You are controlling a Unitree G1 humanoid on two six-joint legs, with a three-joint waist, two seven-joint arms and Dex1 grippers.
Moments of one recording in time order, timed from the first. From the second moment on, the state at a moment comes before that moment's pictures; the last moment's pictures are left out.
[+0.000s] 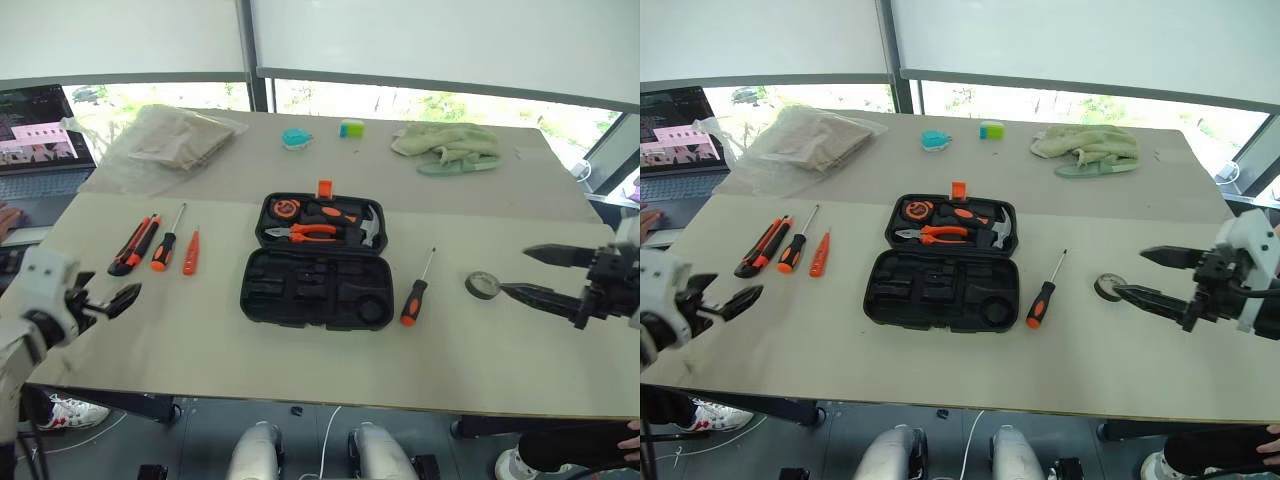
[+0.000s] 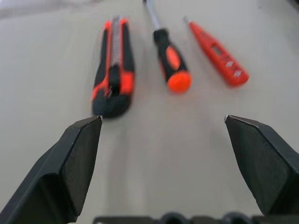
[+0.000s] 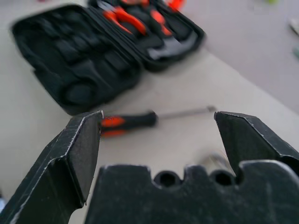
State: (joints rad) left arm -0.02 0.84 0.49 -0.18 -0.44 0.73 -0.56; right arm -0.04 -1.05 -0.51 -0.26 0.66 0.59 1.12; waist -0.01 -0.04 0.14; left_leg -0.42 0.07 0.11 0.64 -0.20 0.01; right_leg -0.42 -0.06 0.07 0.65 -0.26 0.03
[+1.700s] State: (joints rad) left arm -0.70 0.76 0.11 0.10 -0.34 0.47 -0.89; right arm -0.03 -0.95 -0.44 -0.55 0.87 0.73 0.87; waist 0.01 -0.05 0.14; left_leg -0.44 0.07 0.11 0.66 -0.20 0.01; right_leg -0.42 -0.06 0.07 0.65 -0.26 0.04
